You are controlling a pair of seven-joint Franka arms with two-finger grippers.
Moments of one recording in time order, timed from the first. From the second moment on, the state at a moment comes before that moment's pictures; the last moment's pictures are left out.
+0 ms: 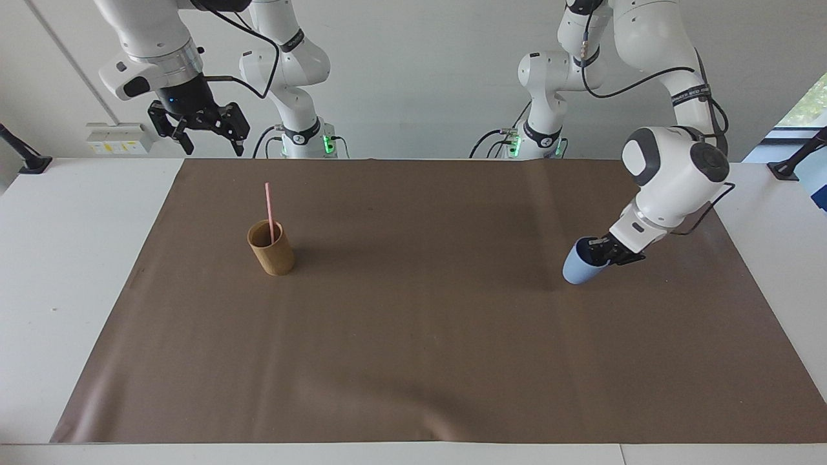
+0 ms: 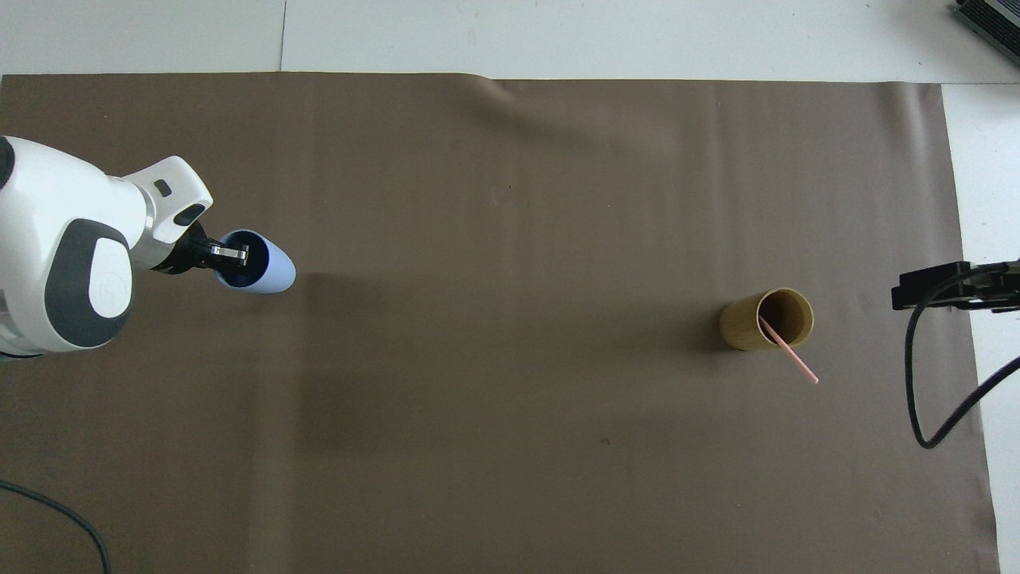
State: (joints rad) left arm -0.17 0.19 0.04 -1.94 -0.18 2.13 0.14; right arm 0.11 -0.10 -0.11 -1.63 -0.02 1.51 0.05
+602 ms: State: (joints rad) left arm -0.60 0.19 0.04 -2.05 -0.18 2.31 -0.34; right arm 0.11 -0.10 -0.11 -1.63 -0.02 1.51 0.05
